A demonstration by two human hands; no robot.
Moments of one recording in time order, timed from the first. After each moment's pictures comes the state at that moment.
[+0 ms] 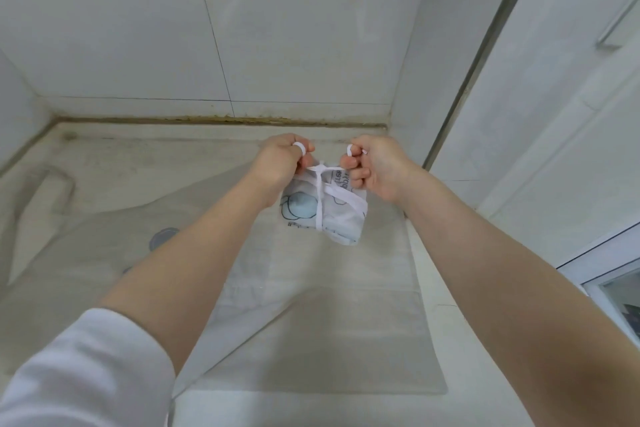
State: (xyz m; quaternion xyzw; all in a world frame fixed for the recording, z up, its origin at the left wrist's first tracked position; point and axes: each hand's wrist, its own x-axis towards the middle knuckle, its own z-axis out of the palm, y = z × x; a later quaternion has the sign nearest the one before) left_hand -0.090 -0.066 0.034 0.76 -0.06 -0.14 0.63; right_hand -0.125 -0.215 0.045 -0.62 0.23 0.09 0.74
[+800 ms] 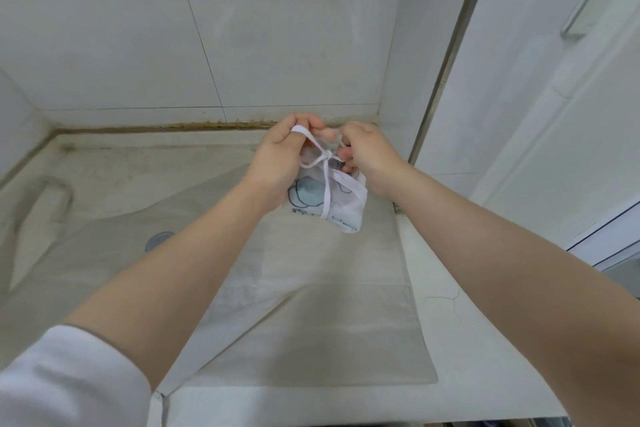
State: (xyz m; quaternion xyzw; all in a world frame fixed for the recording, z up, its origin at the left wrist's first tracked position) left_hand -0.128 -0.086 0.057 0.68 -0.12 -0.09 0.72; right_hand -0.145 -0.220 0.056 -0.78 0.13 -0.05 0.61
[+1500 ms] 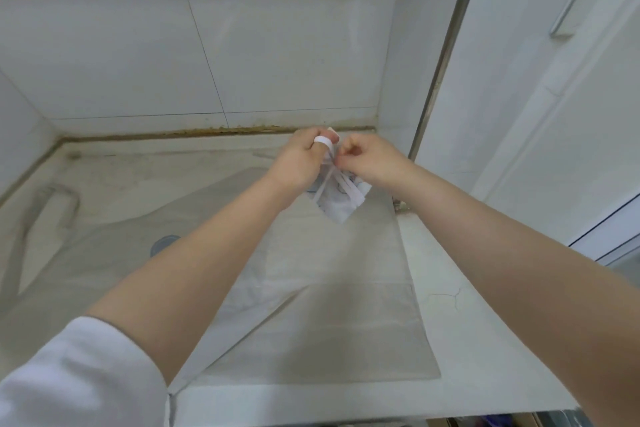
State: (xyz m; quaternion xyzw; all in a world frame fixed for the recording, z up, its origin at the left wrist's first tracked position) left_hand -0.128 -0.098 0.053 0.81 -0.18 -0.08 0.55; right_hand -0.161 -0.227 0.056 -0.91 0.07 0.01 0.41
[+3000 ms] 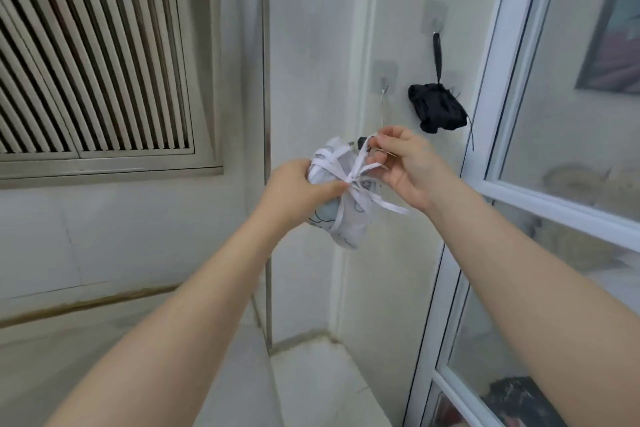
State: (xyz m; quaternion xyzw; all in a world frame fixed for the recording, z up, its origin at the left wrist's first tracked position) left_hand -0.238 -0.241 0.244 0.75 -0.38 -0.01 0.54; right_hand -0.327 -0.387 0.280 -0.56 0.03 -0.31 0.77
